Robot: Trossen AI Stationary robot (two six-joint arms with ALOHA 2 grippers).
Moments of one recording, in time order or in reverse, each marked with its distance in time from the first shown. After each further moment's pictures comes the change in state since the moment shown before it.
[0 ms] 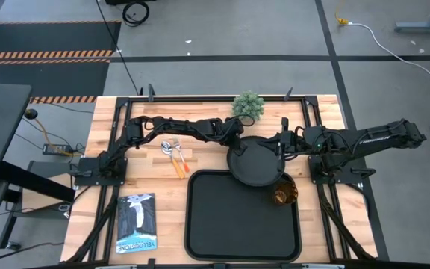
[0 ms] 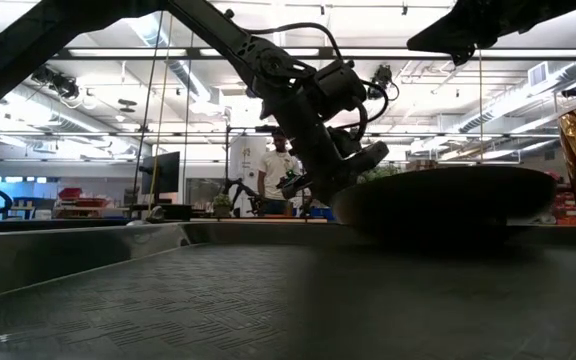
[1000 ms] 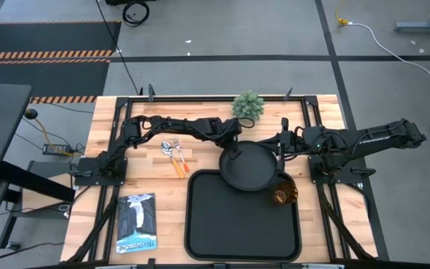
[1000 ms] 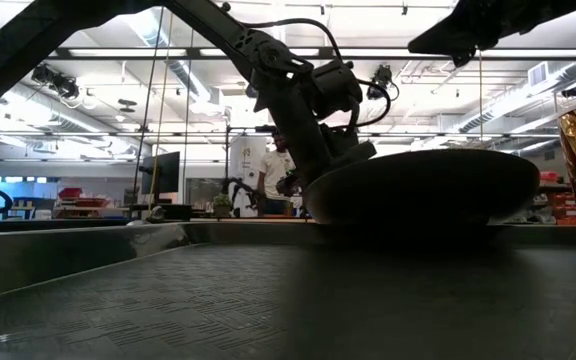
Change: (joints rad) left arm 0.001 -0.021 0.000 -0.124 0.054 0.144; right arm 0.000 0.000 0.000 -0.015 -0.001 0.005
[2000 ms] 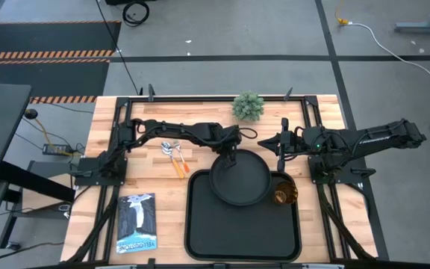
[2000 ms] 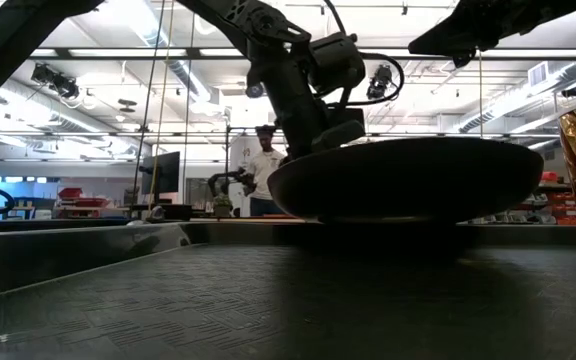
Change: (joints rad) left arm -0.081 -0.065 -0.002 -0.120 -0.012 0.194; right arm 0.000 0.000 0.000 -0.005 0.000 0.002
